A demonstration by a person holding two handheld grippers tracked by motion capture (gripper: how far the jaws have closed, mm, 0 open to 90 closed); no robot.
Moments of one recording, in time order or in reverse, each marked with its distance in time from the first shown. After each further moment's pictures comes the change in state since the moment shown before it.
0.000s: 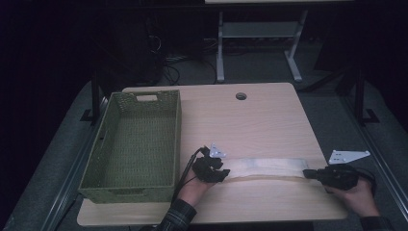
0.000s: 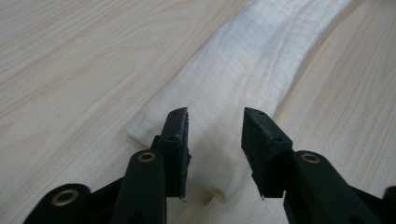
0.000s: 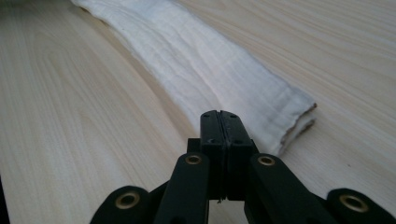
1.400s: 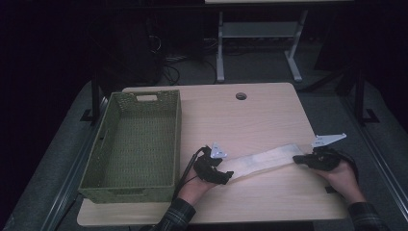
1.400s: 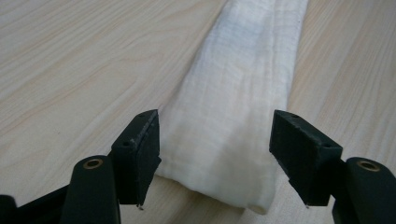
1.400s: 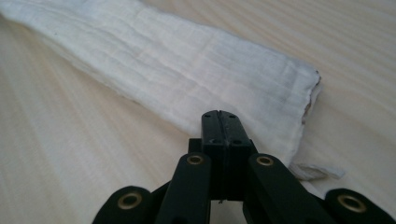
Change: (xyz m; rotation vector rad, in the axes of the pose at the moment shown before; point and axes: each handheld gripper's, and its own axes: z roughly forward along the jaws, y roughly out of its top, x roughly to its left) left arm 0.002 0.001 0.008 -0.022 0.001 0.047; right arm -0.038 0.035 0.045 0.083 -0.064 -0.007
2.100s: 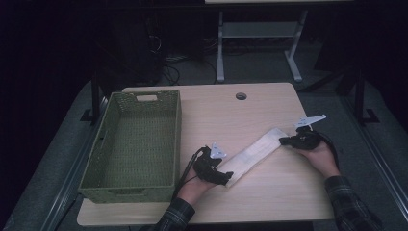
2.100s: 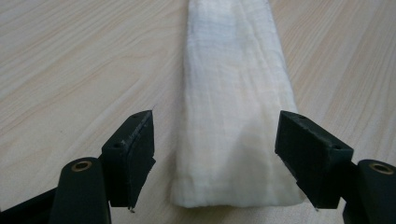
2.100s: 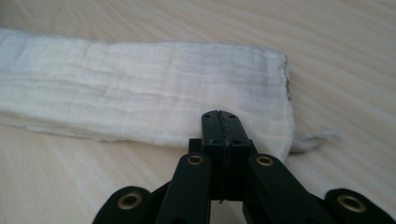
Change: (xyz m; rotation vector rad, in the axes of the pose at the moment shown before) left arm 0.002 -0.002 0.002 0.006 0.005 0.005; right arm -0.032 0.050 0.047 -0.036 -0.012 0.025
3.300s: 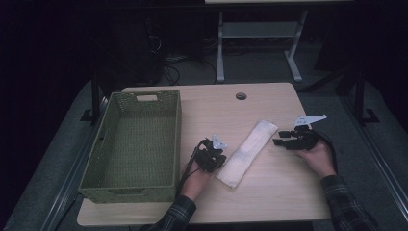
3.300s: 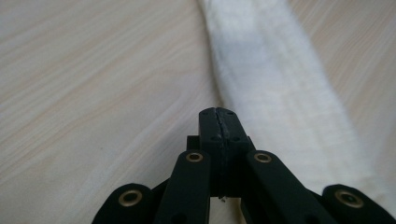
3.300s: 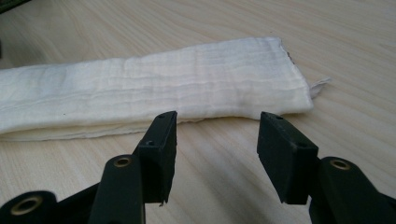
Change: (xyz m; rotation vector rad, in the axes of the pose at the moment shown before) left arm 0.015 0.014 0.018 0.045 0.082 -0.031; right arm 0.015 0.008 -0.004 -0.093 0.019 0.003
